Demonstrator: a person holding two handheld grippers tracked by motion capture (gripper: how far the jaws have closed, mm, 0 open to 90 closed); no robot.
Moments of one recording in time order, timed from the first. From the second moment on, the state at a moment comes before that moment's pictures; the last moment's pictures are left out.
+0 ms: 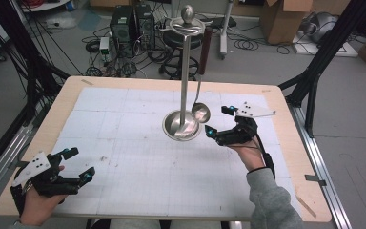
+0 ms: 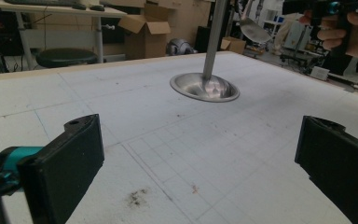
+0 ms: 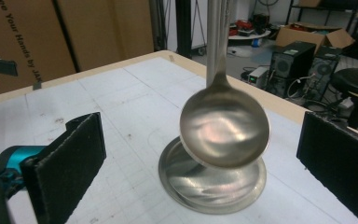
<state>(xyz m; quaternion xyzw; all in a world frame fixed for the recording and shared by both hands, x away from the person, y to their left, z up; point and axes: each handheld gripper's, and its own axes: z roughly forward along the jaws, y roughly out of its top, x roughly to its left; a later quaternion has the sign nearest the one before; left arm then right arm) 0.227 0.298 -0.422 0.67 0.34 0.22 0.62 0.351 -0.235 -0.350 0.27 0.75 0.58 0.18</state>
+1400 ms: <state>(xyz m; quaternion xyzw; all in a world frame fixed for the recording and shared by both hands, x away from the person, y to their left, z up) 0.243 0.284 -0.424 0.69 0.32 0.21 0.62 0.279 -0.308 -0.405 0.30 0.74 0.57 0.17</state>
